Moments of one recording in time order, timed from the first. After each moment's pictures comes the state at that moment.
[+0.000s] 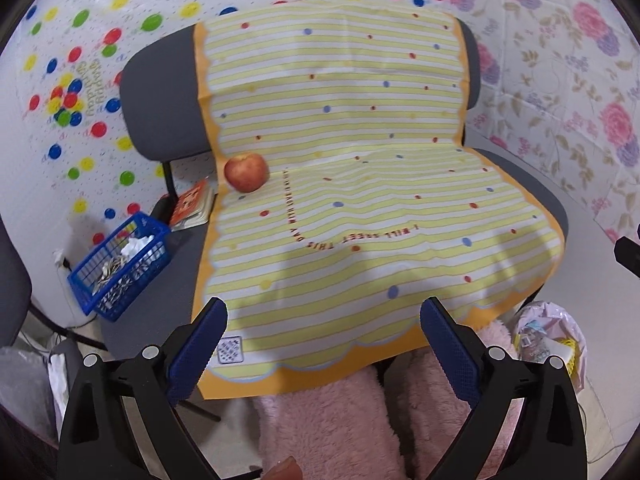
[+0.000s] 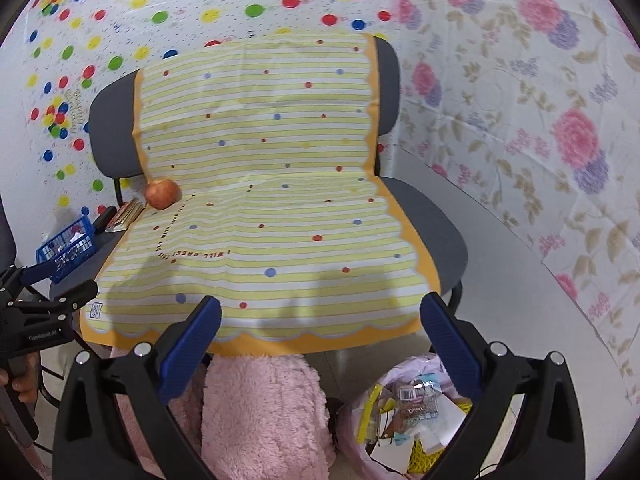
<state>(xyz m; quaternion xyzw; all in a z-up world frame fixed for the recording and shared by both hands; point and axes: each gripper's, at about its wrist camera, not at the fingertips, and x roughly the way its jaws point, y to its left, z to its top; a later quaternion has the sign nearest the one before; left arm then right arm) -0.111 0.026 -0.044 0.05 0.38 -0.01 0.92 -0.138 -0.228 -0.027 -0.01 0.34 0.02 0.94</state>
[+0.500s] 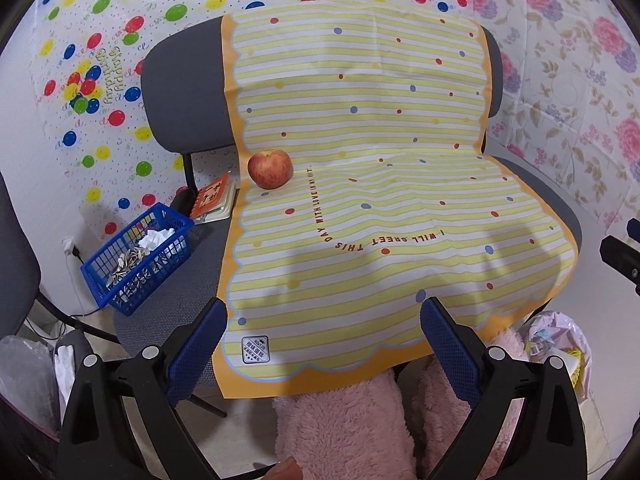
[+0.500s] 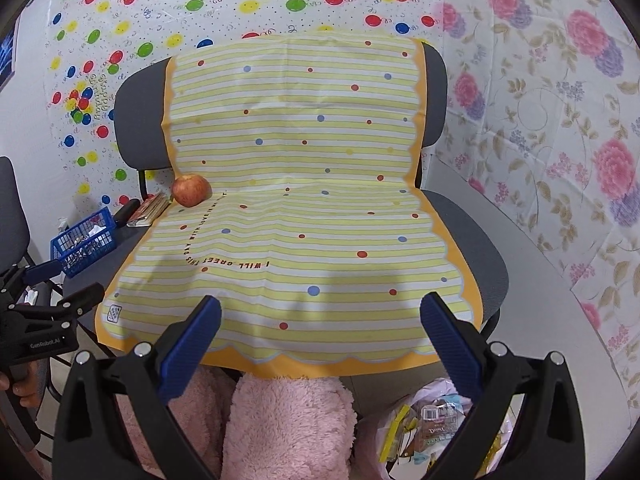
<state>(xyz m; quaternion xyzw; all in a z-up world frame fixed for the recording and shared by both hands) -0.108 0.045 -0.041 0.04 0.38 0.01 0.92 -0.111 -0.192 -0.028 -0.02 0.35 0.07 0.94</state>
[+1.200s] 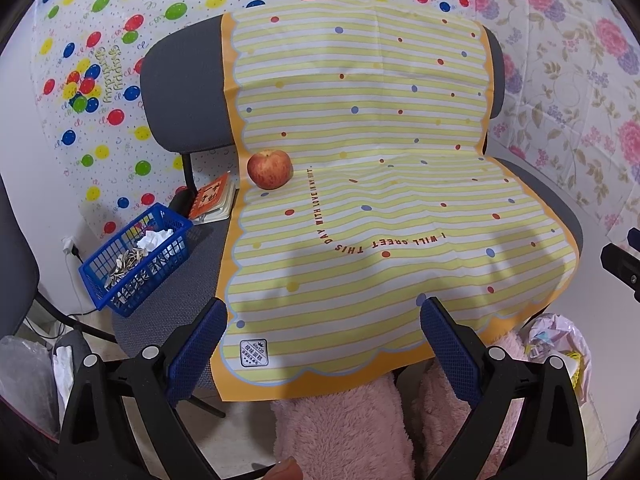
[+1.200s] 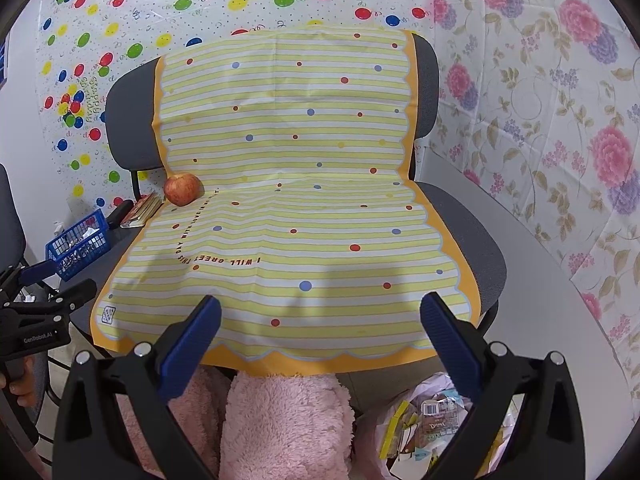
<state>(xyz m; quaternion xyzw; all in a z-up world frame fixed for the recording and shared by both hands) -0.102 0.047 -0.042 0.04 0.38 0.01 0.92 -0.109 -0.200 -0.033 -0.01 0.35 0.06 0.93</state>
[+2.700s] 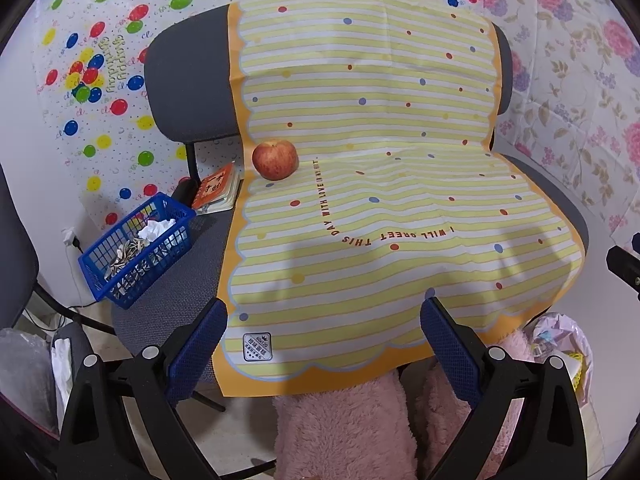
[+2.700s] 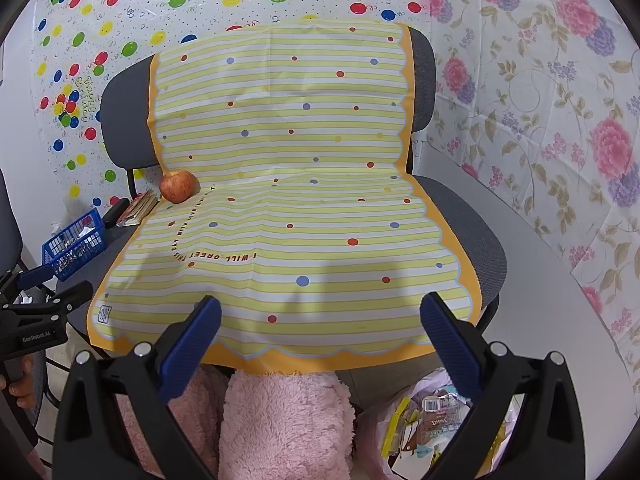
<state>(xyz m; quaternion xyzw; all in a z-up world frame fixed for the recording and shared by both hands) -0.106 0.047 -0.049 0.03 0.39 0.02 0.92 -0.105 -0.201 -0.040 -0.01 0.36 0.05 0.93</state>
